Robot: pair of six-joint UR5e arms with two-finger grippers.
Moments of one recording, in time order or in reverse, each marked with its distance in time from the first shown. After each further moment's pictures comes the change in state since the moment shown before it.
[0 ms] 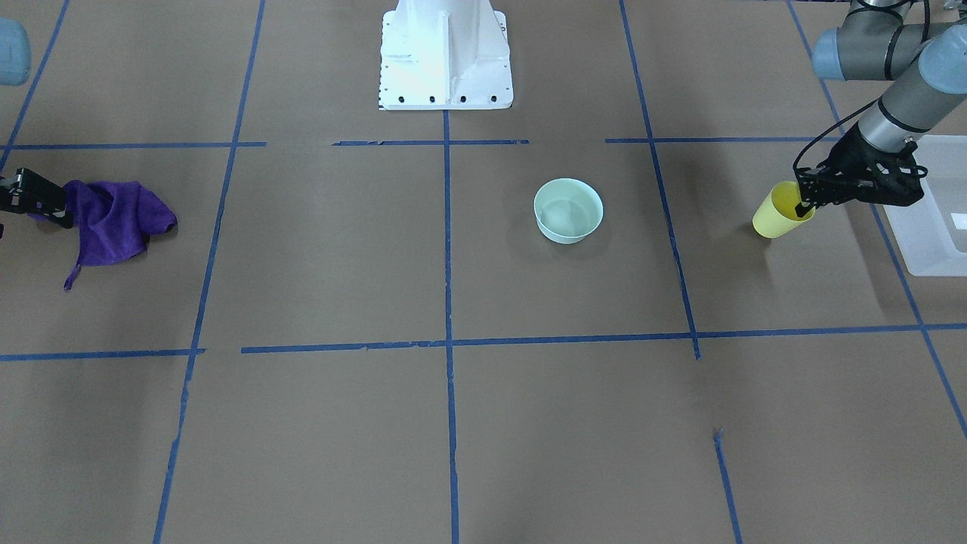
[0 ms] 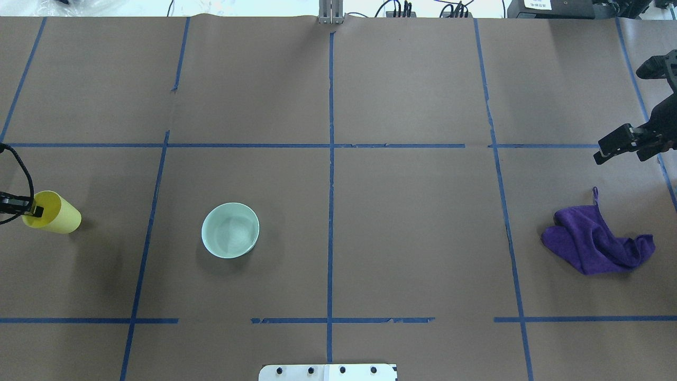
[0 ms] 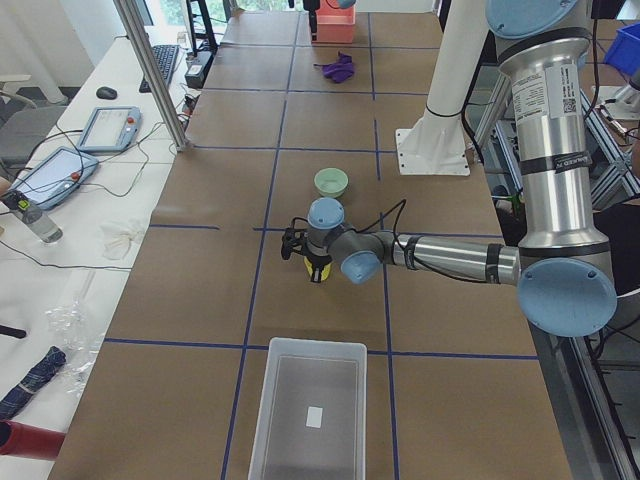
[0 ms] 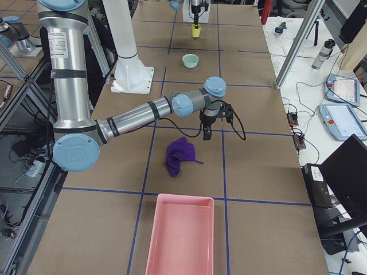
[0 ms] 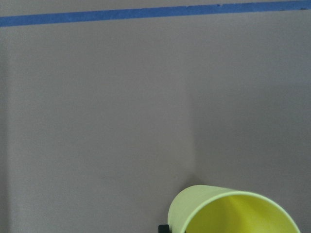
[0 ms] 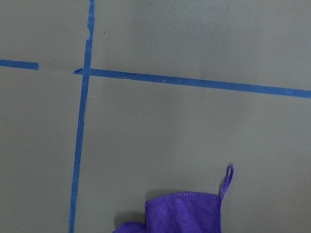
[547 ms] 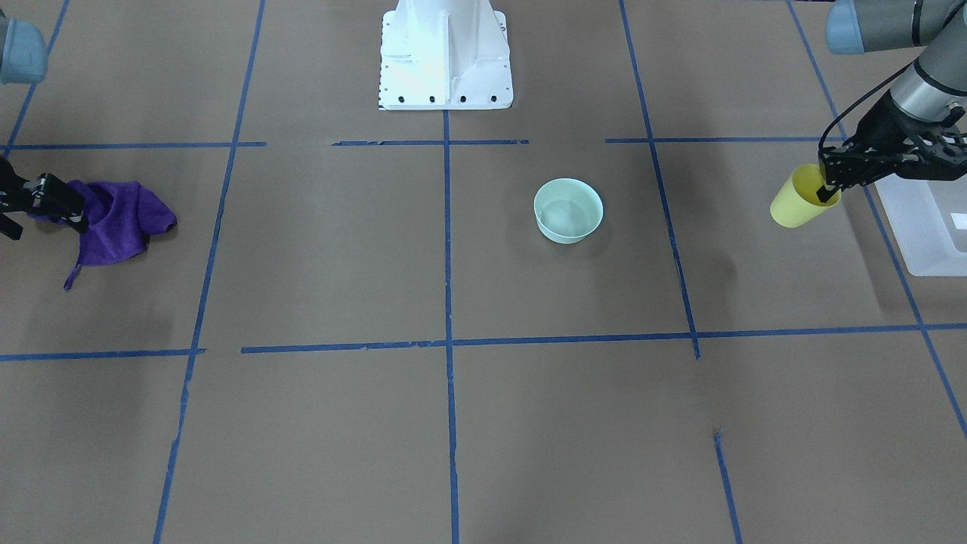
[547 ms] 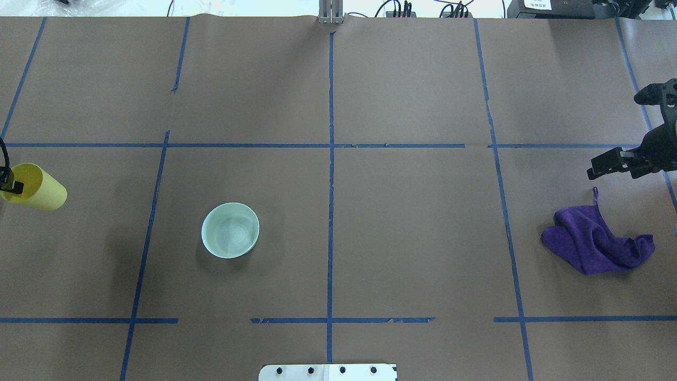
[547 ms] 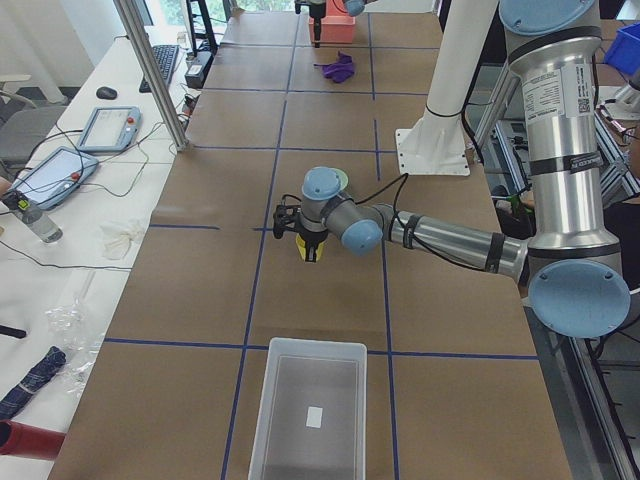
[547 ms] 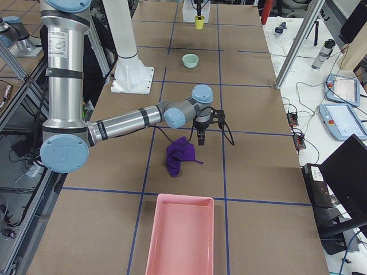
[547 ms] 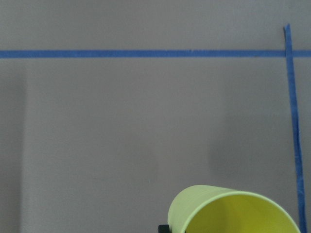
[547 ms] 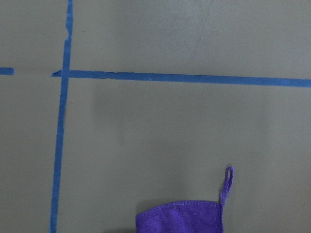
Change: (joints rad) left arm -0.119 -0.015 -0.177 0.235 -0.036 0.009; right arm -0.106 -0.138 -0.011 0.322 -0.127 0.248
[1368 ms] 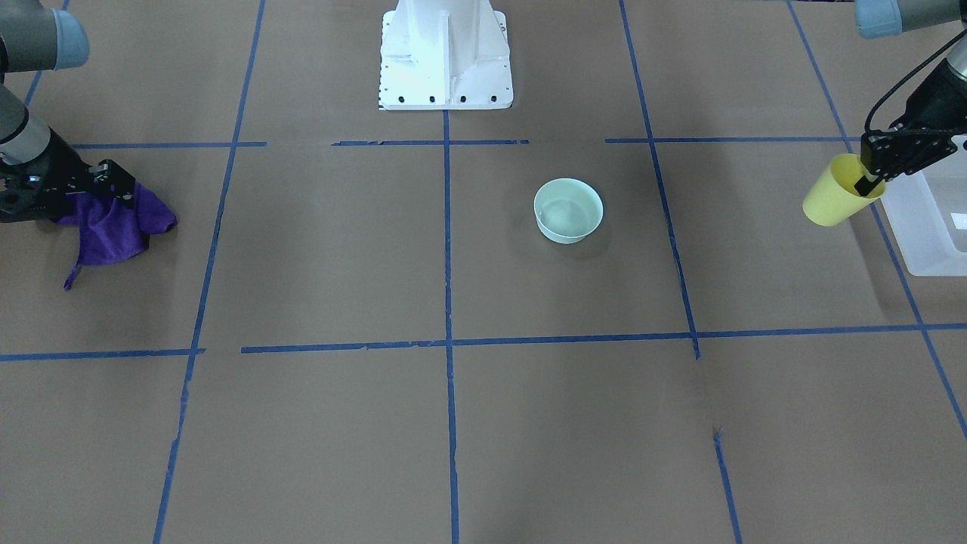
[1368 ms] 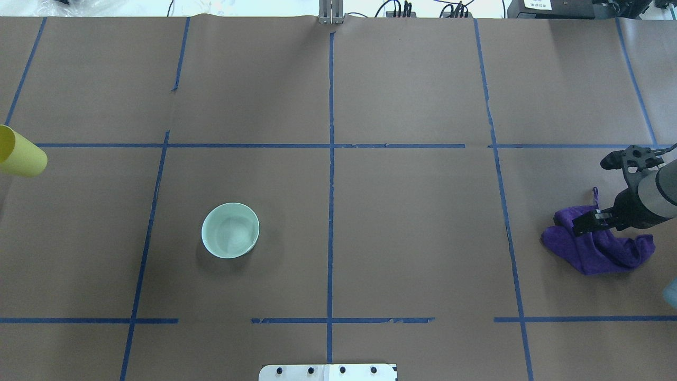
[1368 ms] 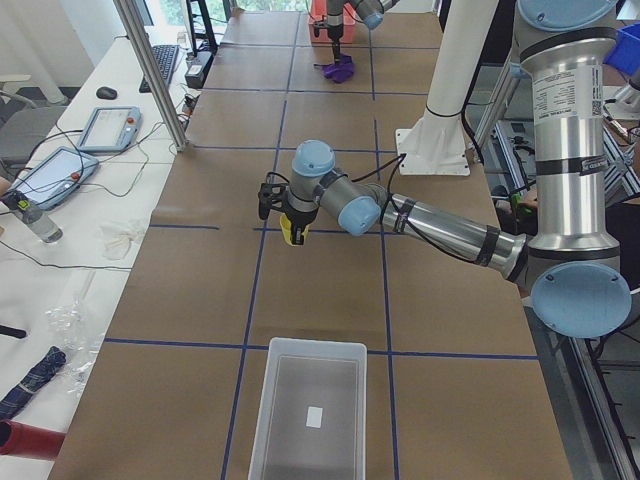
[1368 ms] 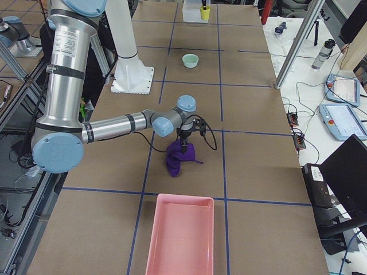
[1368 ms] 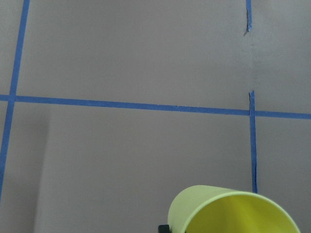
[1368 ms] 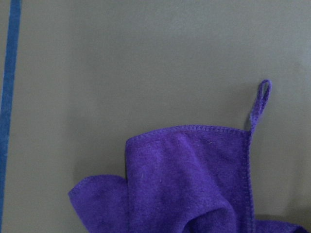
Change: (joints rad) left arm -0.141 -0.048 -0.043 0.080 -0.054 0.055; right arm -0.216 -0.089 0.000 0.057 -0.081 0.046
